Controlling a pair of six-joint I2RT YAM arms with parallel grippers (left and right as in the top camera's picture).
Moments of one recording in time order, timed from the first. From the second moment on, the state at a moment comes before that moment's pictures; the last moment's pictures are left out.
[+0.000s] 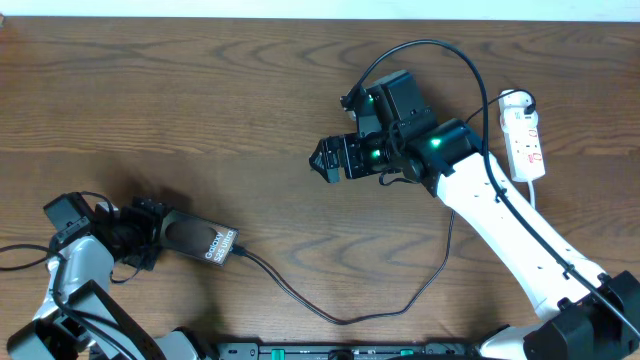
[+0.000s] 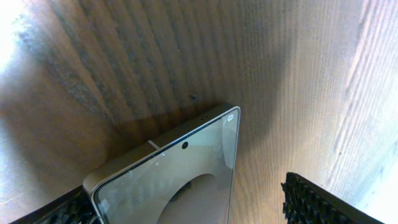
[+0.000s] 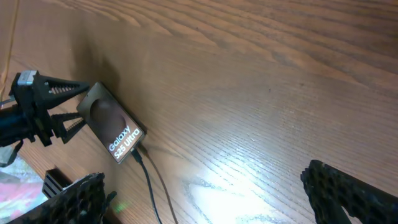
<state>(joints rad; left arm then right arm) 0.66 1.48 0.61 -0.47 0.50 -0.61 0.54 1.61 1.39 -0.76 -0.37 0.35</state>
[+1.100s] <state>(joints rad) 0.66 1.46 0.63 -0.51 0.36 -0.61 0.54 1.61 1.39 -0.77 -0.37 0.35</state>
